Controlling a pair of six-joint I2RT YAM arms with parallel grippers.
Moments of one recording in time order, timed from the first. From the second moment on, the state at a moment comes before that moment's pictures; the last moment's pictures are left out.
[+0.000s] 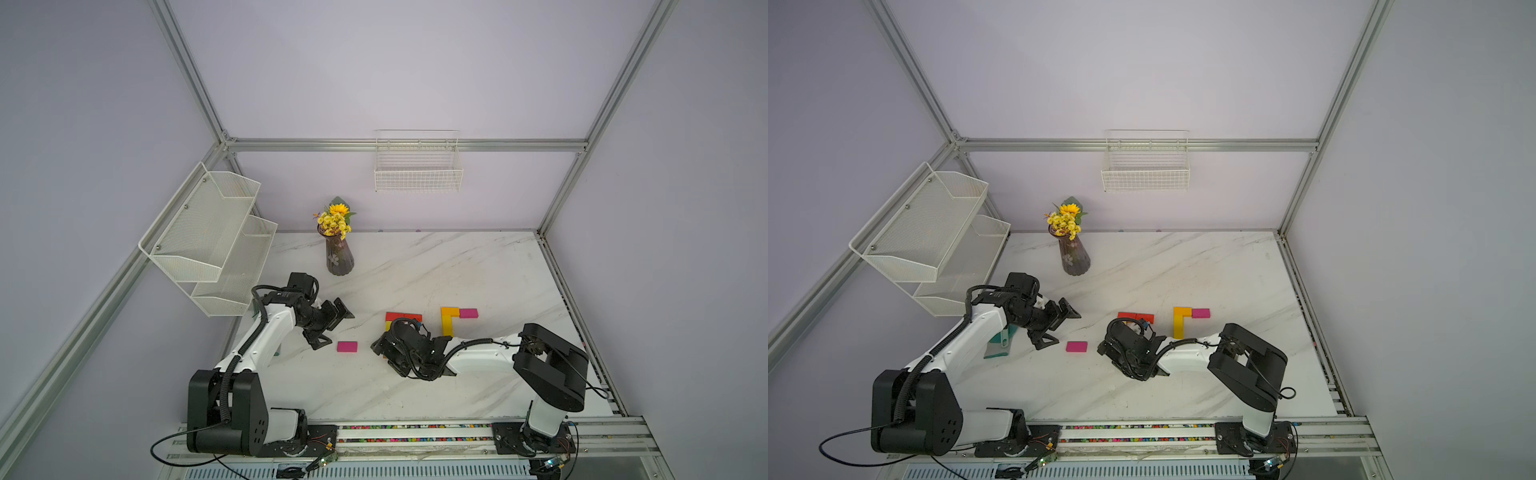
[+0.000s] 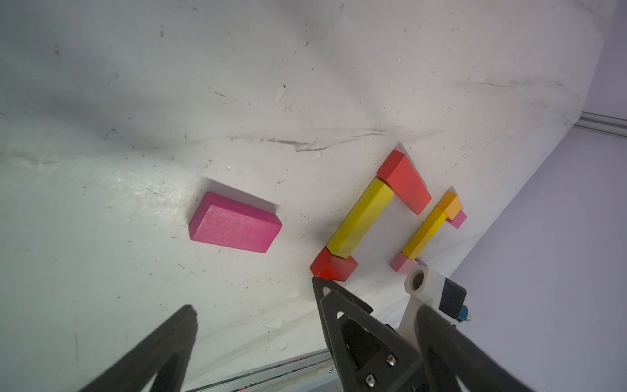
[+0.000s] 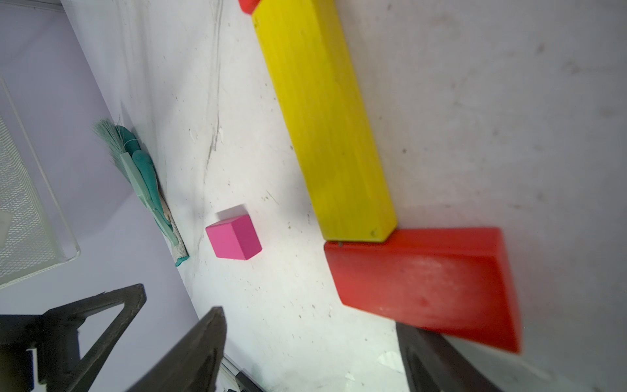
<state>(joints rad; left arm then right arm) -0.05 1.34 0.94 -0.89 0.47 -0.77 1.06 1.78 0.93 0.04 0.03 1.59</state>
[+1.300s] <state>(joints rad) -0.32 1.64 1.02 -0.95 0.06 -0.60 0.79 1.39 0.75 -0.15 -0.11 1.44</state>
